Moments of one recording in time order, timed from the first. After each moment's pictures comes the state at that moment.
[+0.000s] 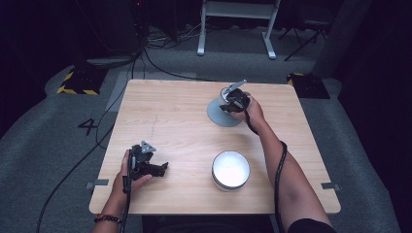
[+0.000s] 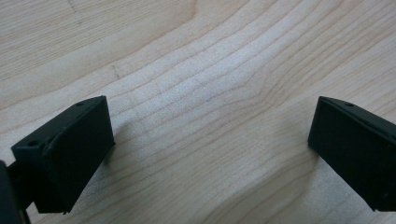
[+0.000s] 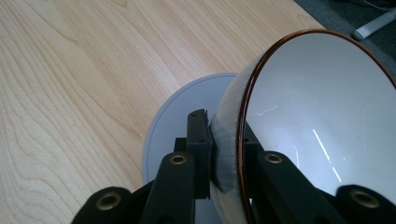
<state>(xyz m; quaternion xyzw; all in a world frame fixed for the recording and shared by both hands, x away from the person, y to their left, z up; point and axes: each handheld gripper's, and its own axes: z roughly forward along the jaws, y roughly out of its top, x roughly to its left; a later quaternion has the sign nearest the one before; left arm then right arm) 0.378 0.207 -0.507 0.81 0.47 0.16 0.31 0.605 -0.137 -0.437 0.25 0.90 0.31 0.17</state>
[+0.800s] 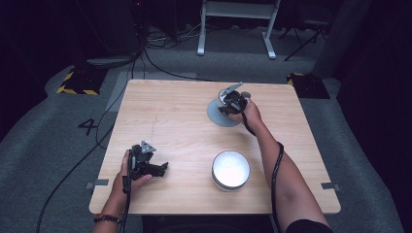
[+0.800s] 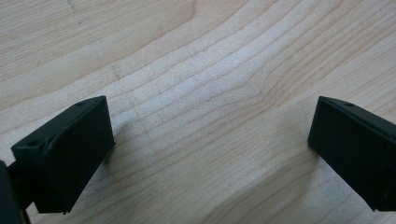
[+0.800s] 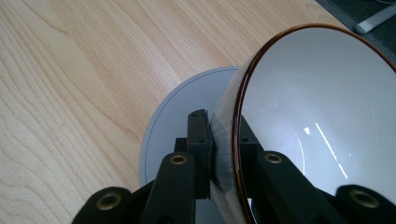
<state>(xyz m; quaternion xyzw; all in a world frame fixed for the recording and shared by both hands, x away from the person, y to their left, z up) 0.378 0.207 -0.507 0.81 0.47 0.16 0.31 0.608 -0.130 -0.451 0.26 0.90 0.30 0.17</state>
